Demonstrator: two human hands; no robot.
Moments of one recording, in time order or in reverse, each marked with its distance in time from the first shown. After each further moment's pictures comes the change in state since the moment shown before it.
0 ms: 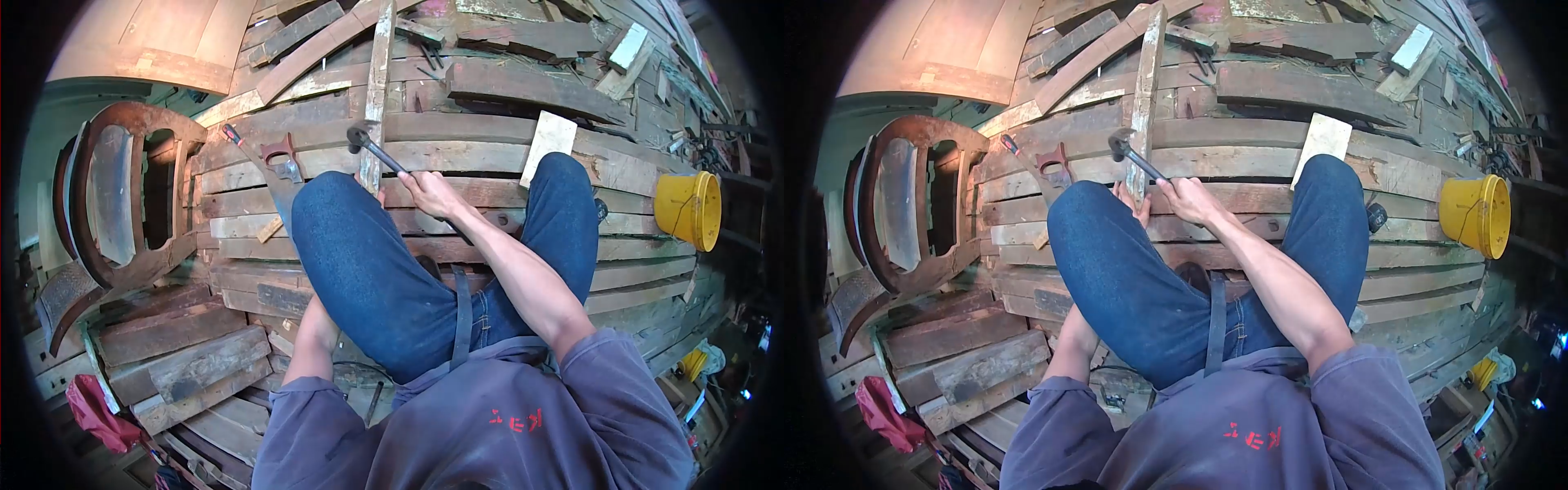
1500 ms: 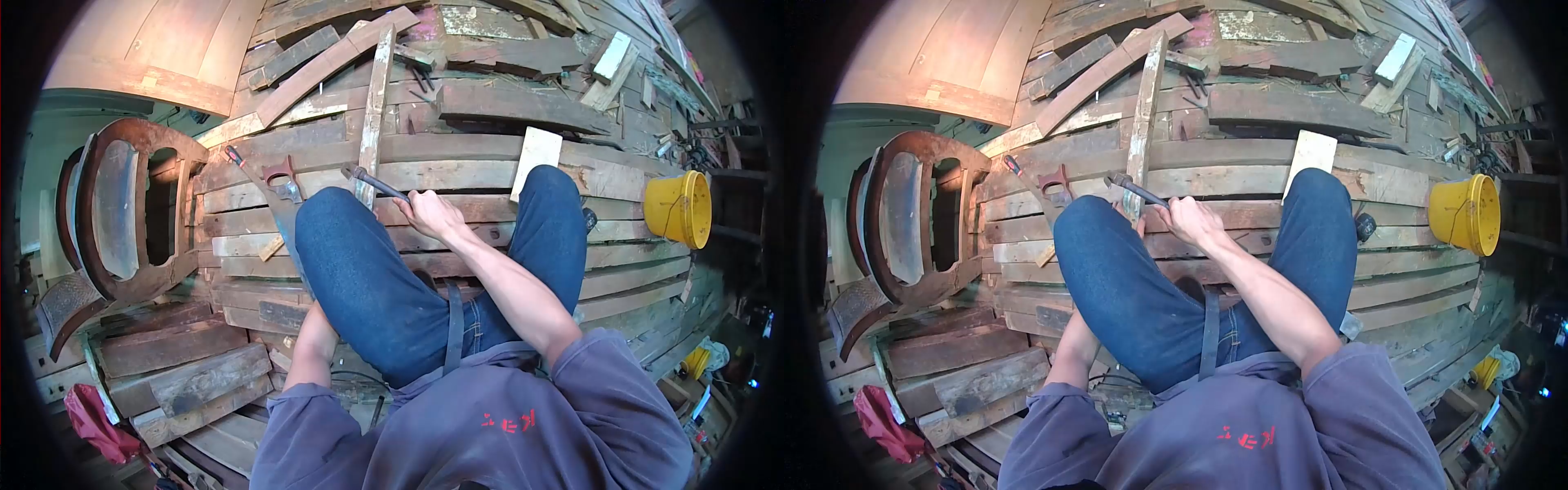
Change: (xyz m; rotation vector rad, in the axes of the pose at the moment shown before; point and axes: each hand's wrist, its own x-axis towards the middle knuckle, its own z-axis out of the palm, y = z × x) left_hand 0.020 0.025 -0.023 -0.063 -0.081 -0.041; right_hand -0.019 -0.017 -0.010 -0.326 0.072 0.056
